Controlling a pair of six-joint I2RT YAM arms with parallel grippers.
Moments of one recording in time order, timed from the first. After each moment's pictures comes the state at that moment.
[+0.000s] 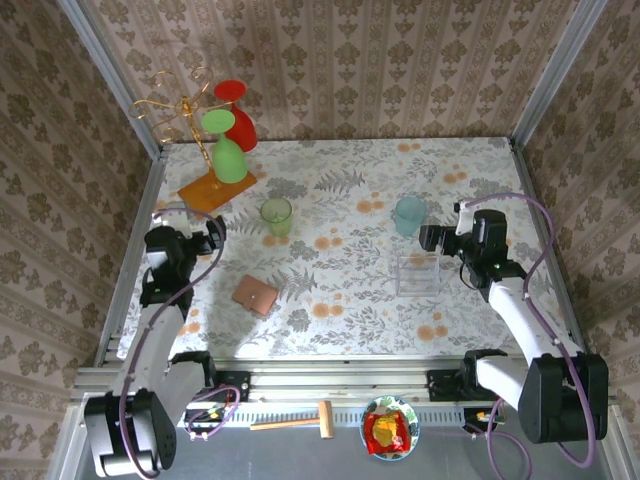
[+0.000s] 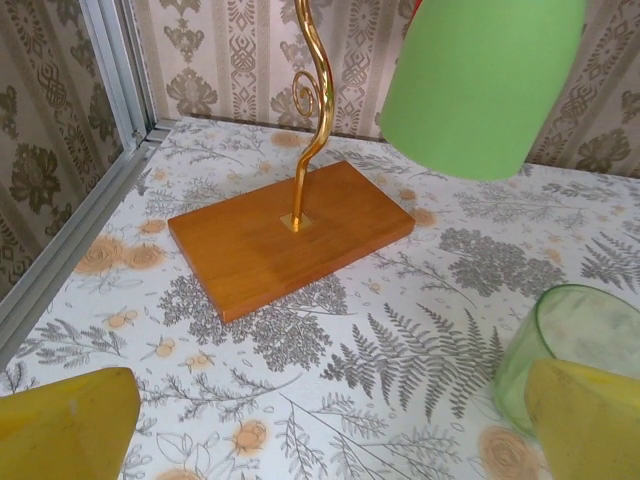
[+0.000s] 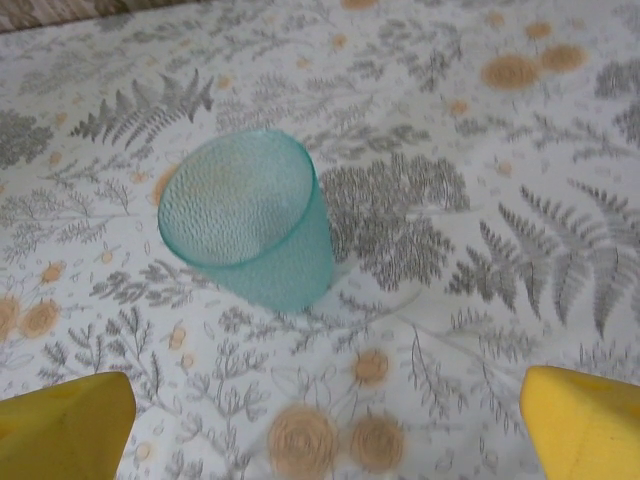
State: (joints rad) left arm 0.02 0.86 0.50 0.05 0.06 -0.13; right arm -0.02 1.05 0.60 -0.16 -0.16 0.13
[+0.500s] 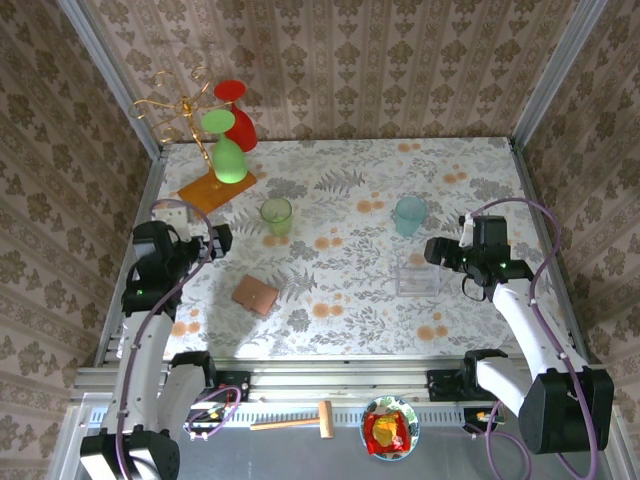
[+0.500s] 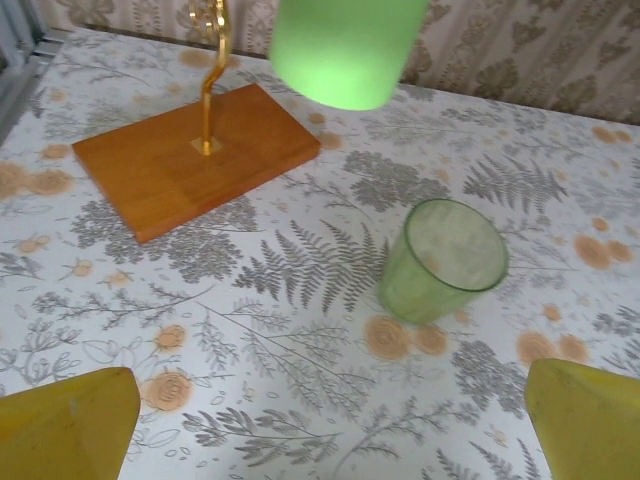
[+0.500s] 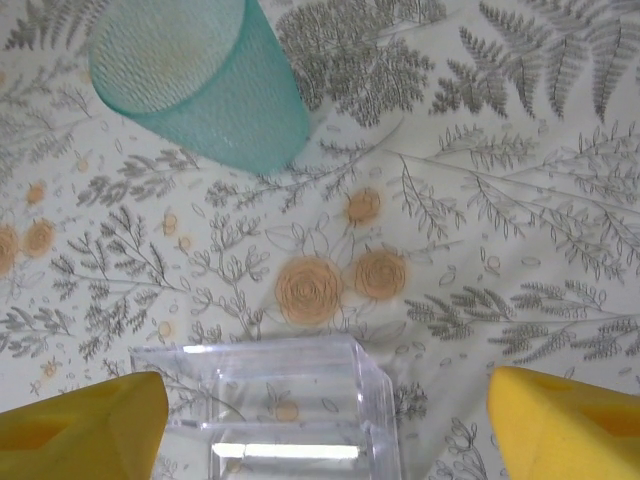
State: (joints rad) left arm 0.02 0.76 0.72 -0.44 0.26 -0.14; right arm -0.02 1.01 0.66 -0.50 -0.16 0.27
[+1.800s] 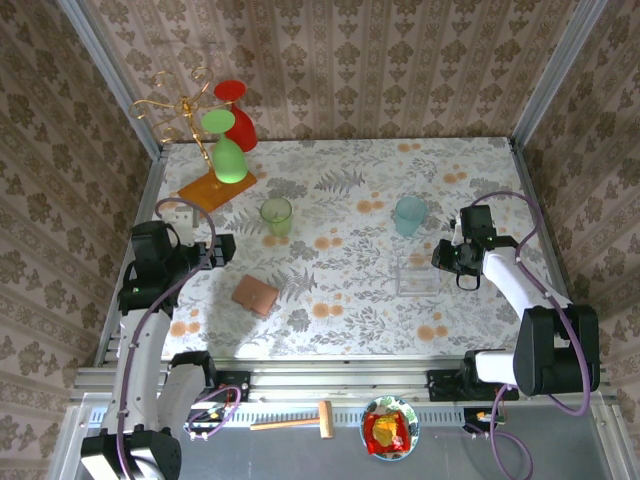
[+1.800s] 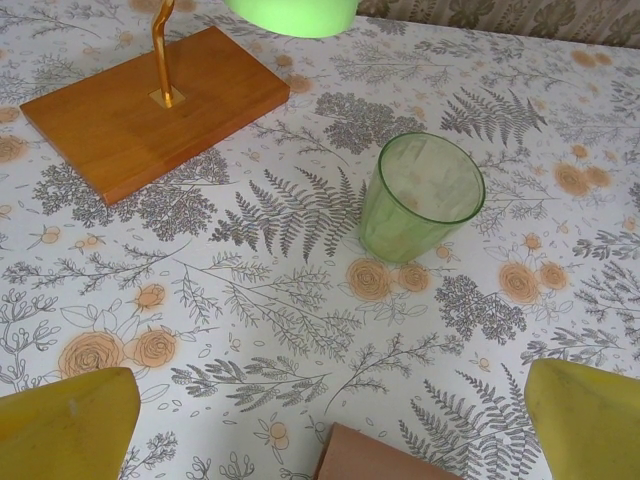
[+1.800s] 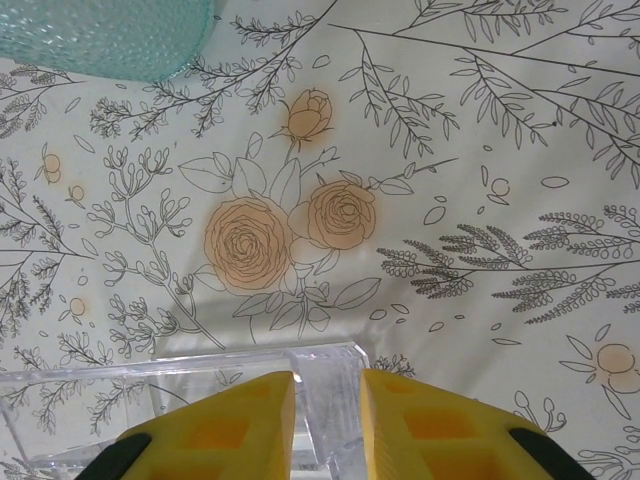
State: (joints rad) left arm 0.04 0.78 0.74 -0.56 0.33 -0.04; right arm -0.02 1.30 0.76 -0.58 -0.16 0.29
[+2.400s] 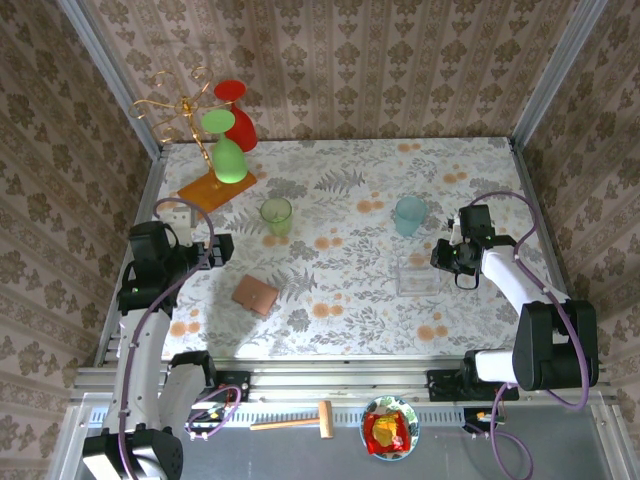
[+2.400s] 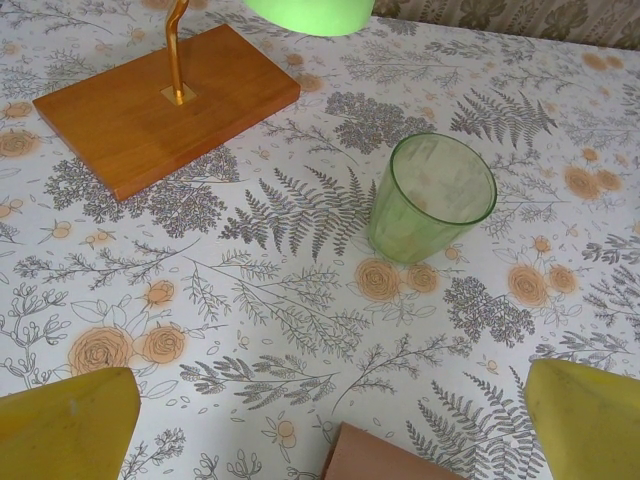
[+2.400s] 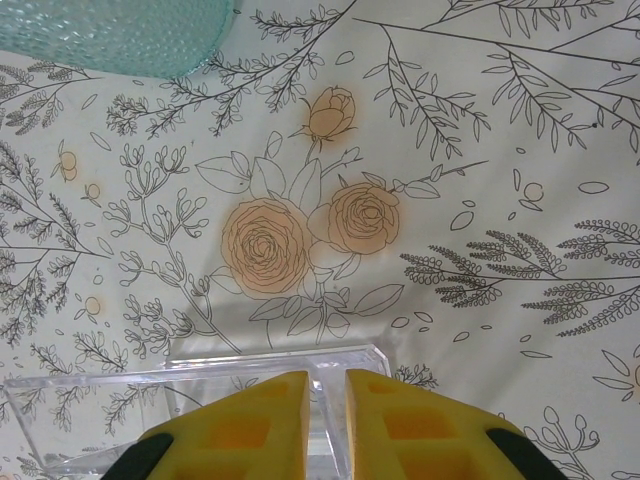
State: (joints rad) left arm 0.06 0.78 0.74 -0.56 0.33 -0.04; right arm -0.02 1.32 0.76 -0.56 -0.19 0.30
